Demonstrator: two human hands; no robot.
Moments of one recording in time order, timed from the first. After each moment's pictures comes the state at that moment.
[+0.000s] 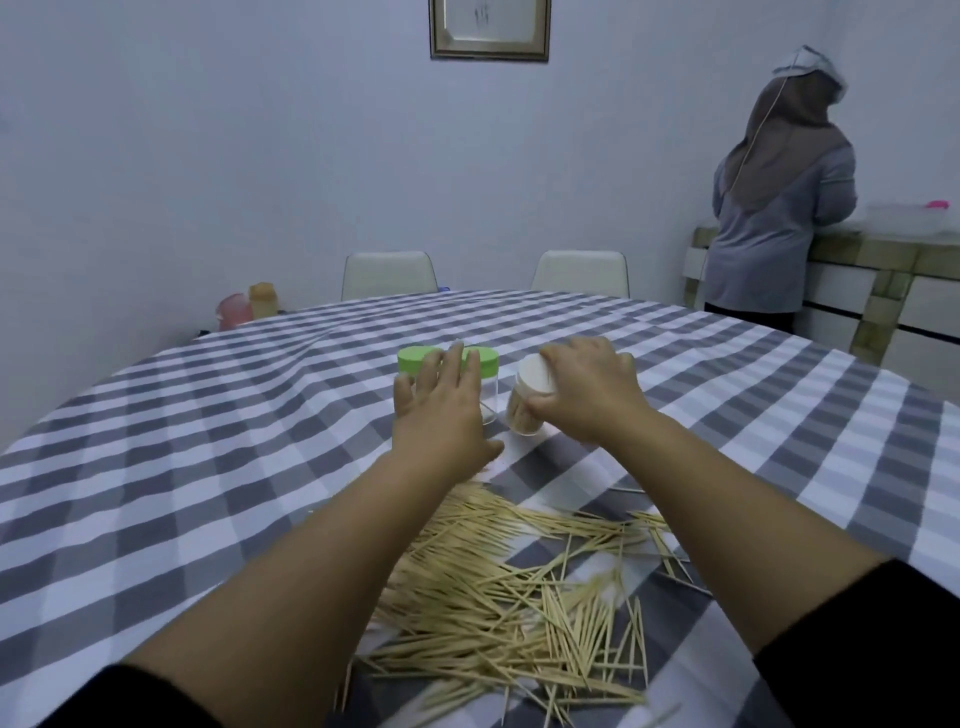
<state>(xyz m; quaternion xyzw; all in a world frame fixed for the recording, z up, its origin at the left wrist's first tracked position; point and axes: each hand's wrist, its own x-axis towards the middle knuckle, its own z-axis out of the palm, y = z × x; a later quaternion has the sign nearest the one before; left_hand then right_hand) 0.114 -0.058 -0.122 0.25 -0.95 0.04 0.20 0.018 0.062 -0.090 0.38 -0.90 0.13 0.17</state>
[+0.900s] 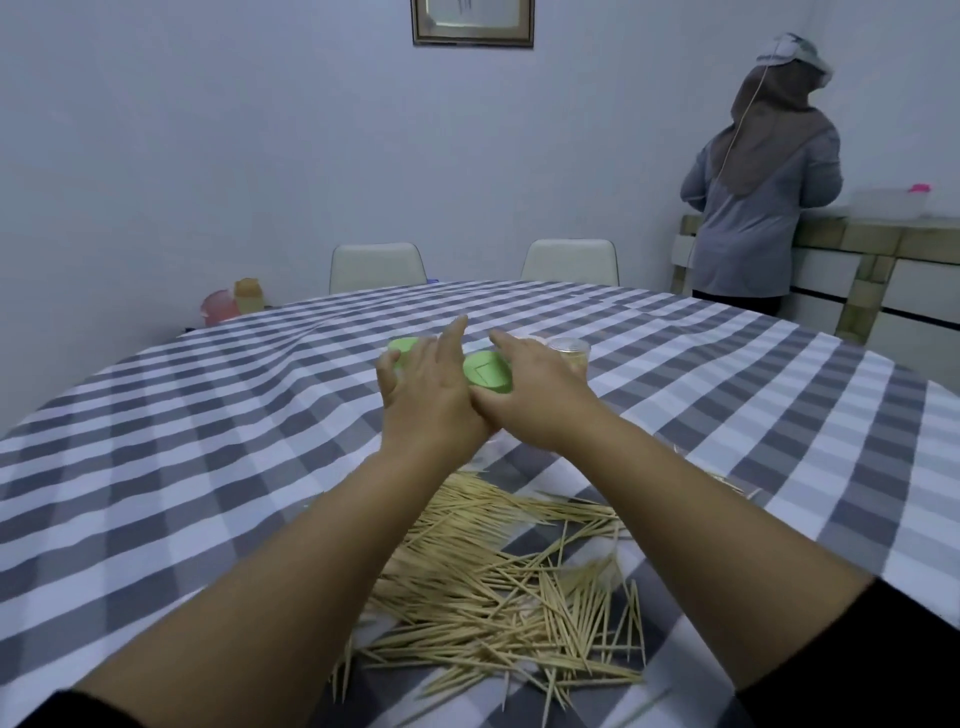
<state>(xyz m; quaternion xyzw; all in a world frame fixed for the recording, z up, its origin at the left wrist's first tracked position) 0.124 -0.053 -0.118 0.19 -0.91 -0.10 0.37 0.053 0.047 -0.096 0.42 -0.86 0.26 0.09</state>
